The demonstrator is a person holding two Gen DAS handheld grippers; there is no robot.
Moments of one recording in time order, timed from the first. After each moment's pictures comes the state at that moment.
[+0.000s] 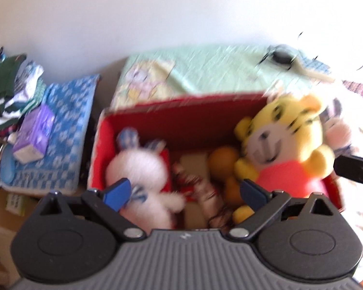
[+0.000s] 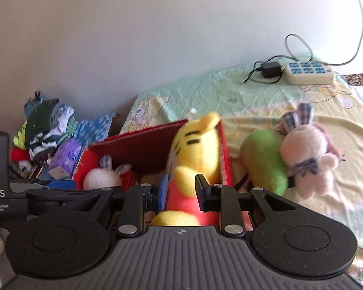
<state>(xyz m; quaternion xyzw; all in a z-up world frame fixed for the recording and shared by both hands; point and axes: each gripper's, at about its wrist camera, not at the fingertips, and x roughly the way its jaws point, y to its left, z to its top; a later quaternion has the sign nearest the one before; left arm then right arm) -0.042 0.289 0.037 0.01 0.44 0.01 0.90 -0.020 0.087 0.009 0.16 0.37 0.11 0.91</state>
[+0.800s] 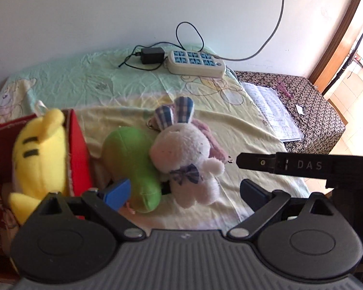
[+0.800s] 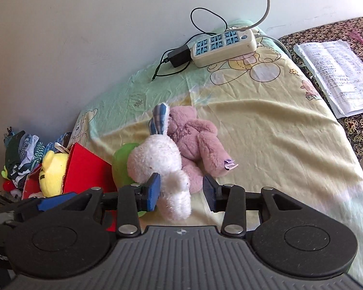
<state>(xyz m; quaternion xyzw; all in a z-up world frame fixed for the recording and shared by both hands) 0.006 0.060 -0.015 -0.04 0.46 -0.14 0.87 0.034 -0.133 -0.065 0.24 0.43 0.09 0.87</state>
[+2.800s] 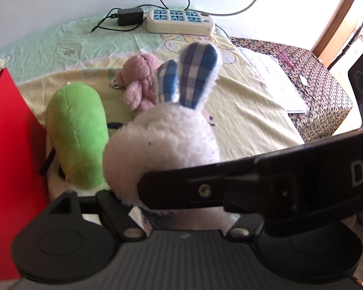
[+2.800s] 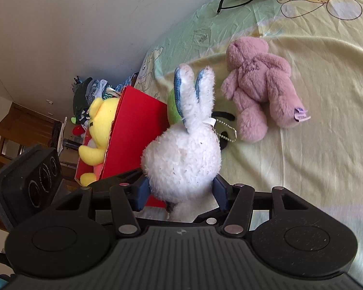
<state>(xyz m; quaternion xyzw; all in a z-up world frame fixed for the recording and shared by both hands) 0.002 0.009 -0.065 -0.01 0.50 -0.15 0.85 0.054 -0.133 -0.099 0.29 0.51 0.31 0.75</state>
